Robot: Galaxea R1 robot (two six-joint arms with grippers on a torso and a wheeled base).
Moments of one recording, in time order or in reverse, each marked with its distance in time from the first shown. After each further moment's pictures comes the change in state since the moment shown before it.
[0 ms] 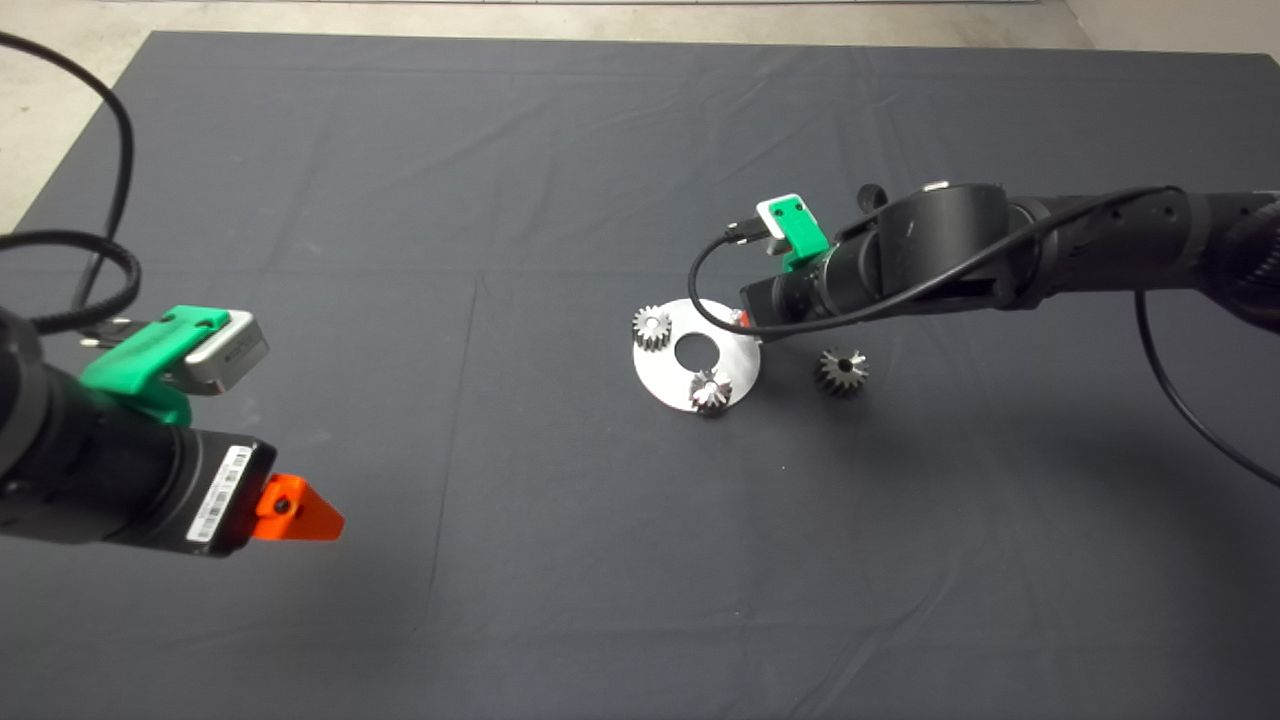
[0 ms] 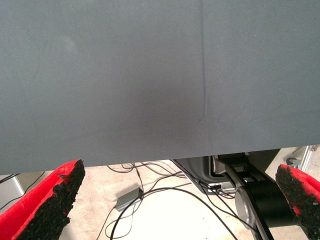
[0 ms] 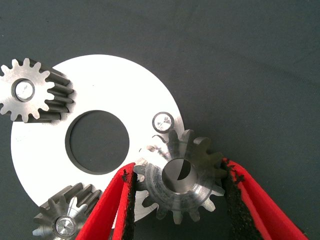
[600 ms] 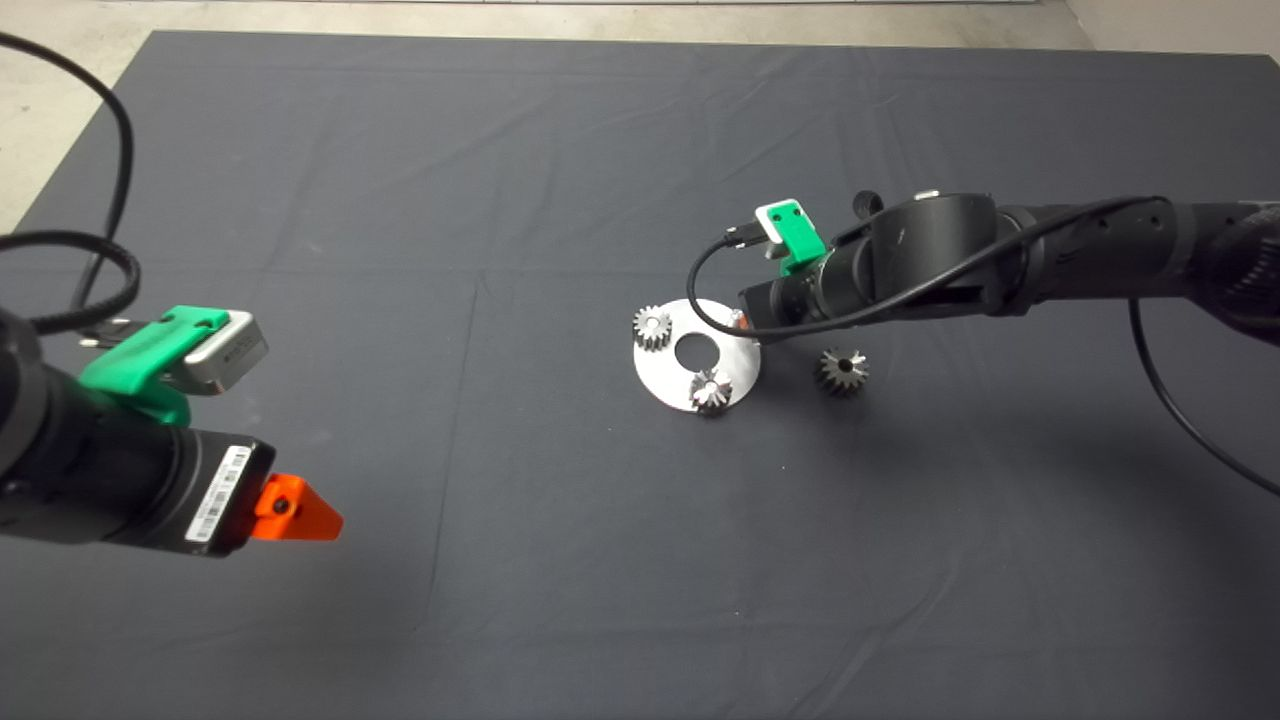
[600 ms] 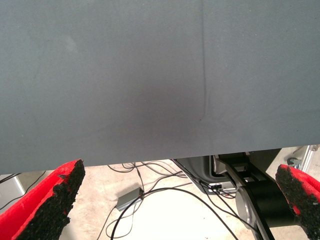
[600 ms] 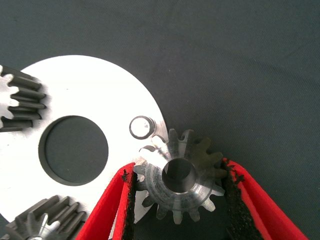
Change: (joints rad) left arm 0.000 0.003 0.000 0.000 0.000 0.000; right arm -0.024 -0.002 -0.028 -0.032 -0.001 0.001
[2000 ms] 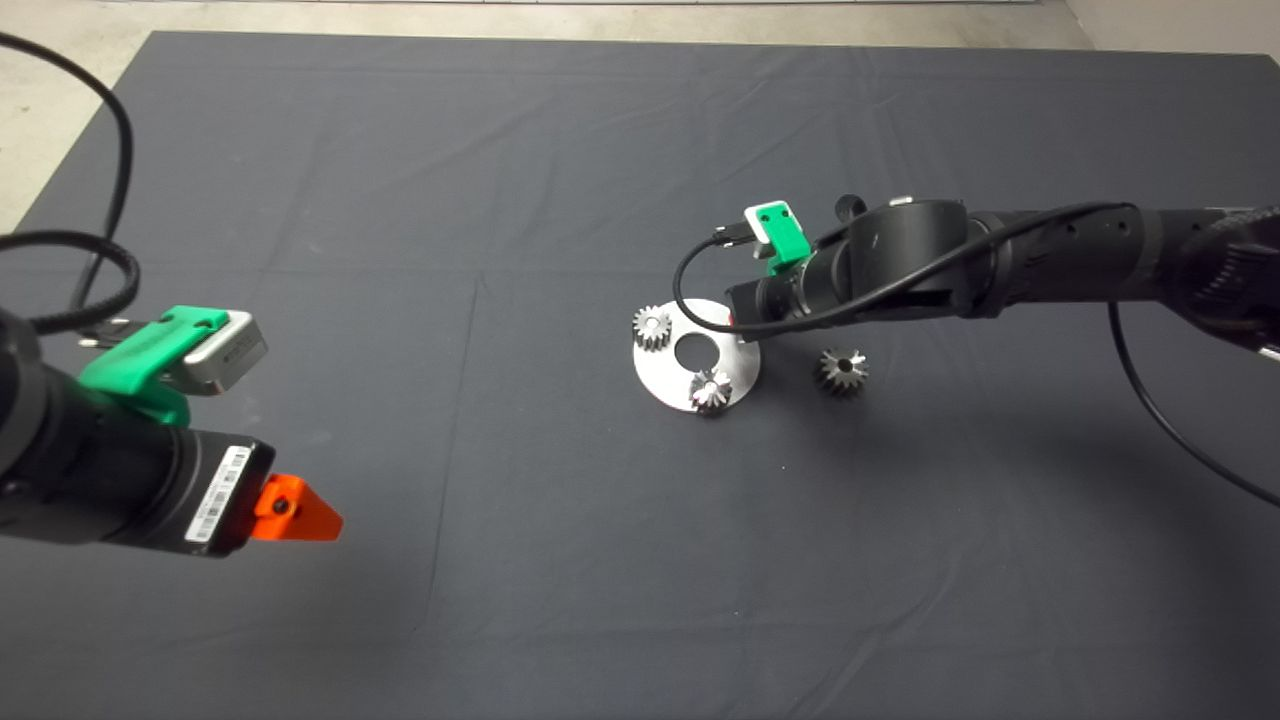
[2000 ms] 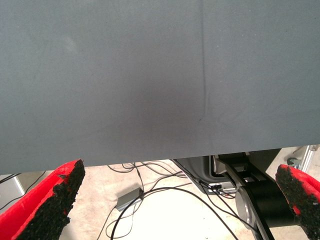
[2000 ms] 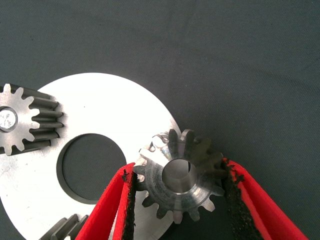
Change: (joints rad) left arm 0.000 0.000 0.000 0.000 0.000 0.000; right arm -0.005 0.039 -0.040 -0.018 0.006 0.028
